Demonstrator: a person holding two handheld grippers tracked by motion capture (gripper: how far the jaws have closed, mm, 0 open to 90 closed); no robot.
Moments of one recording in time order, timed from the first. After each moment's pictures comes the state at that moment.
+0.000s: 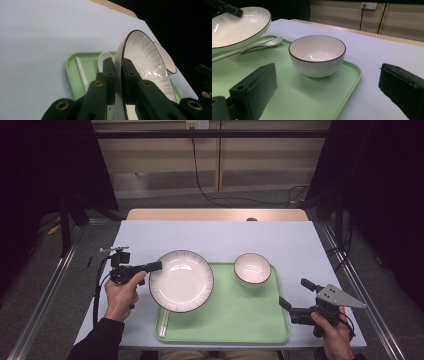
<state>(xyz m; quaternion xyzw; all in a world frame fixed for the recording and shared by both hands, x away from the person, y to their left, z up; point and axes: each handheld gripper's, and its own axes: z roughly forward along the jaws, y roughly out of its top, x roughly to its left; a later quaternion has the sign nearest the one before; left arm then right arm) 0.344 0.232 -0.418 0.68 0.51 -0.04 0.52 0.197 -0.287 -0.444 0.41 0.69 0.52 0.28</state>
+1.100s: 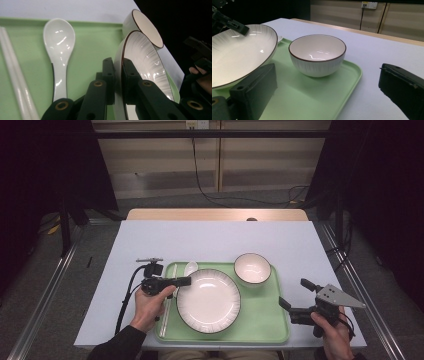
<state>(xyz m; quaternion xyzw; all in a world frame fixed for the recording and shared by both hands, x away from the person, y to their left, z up) 0.327 0.161 -0.446 0.73 0.46 -0.11 0.49 0.198 -0.287 -0.444 0.41 0.69 0.52 0.28</state>
